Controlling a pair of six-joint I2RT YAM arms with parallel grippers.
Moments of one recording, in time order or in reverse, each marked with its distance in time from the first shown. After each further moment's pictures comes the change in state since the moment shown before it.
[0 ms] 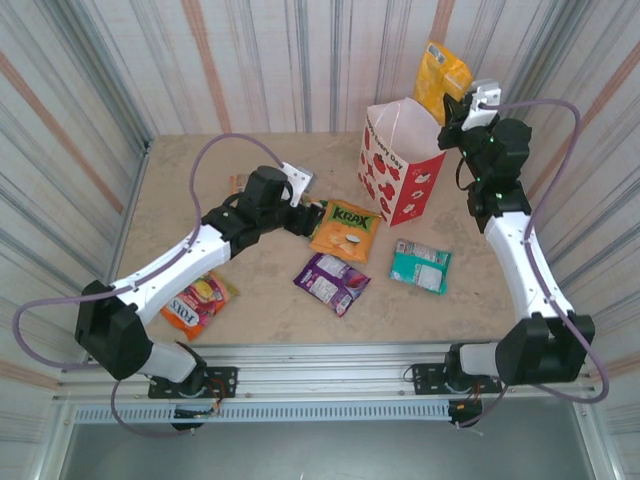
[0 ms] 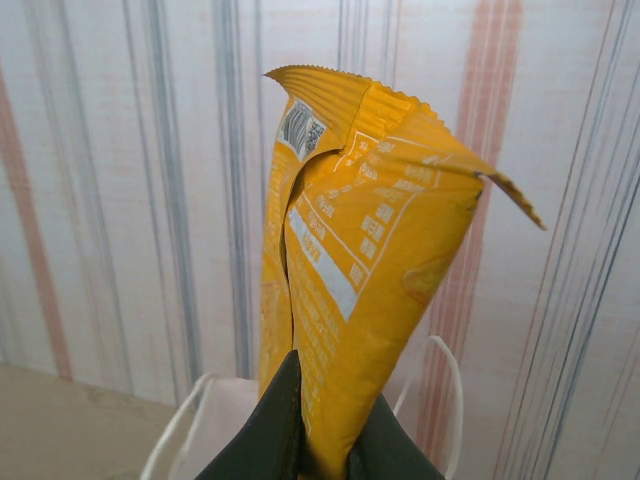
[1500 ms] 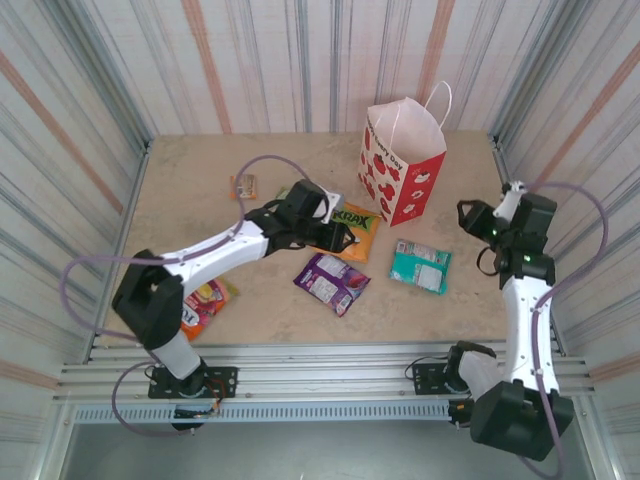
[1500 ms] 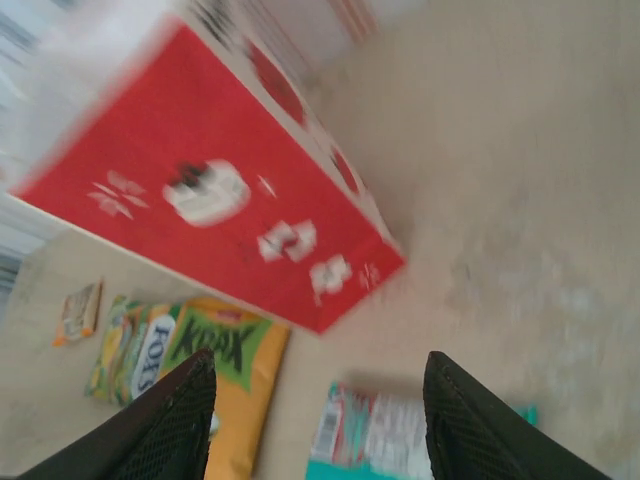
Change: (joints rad) left arm -0.118 0.247 0.067 0.000 0.213 -0.322; right arm -0.362 -0.406 -0.445 -0.664 -0.264 0.393
